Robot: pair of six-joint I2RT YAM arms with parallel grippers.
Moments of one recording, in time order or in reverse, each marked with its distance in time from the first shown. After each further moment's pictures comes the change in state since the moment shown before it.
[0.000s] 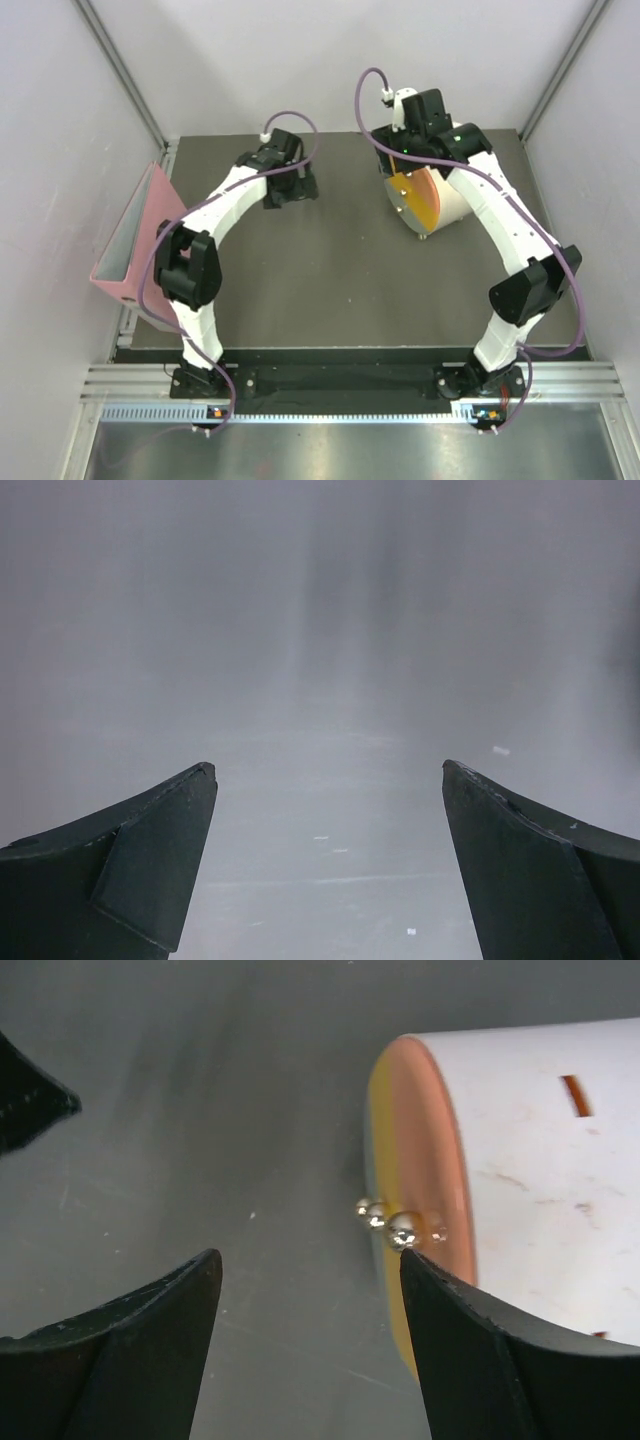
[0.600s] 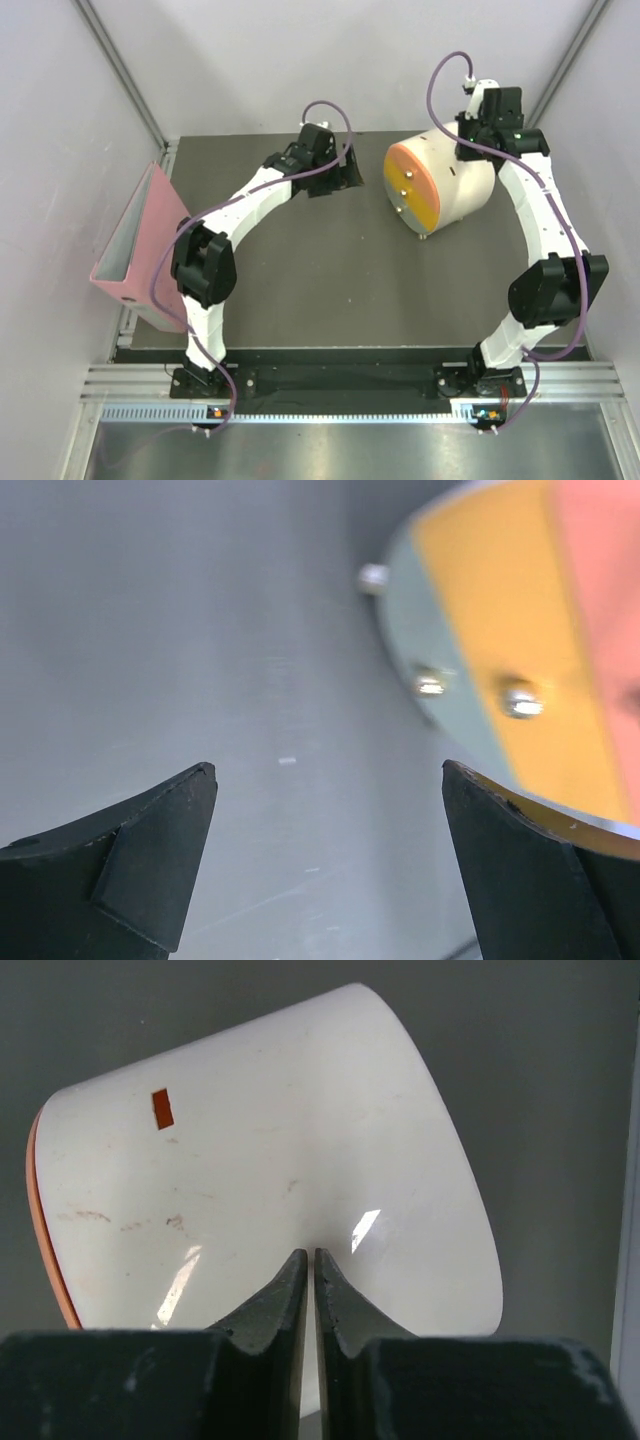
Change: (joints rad) left arm -0.117 0.069 0.073 0.250 0.220 -0.108; right arm -0.377 -0.076 -0.211 0.228 -0.124 -0.045
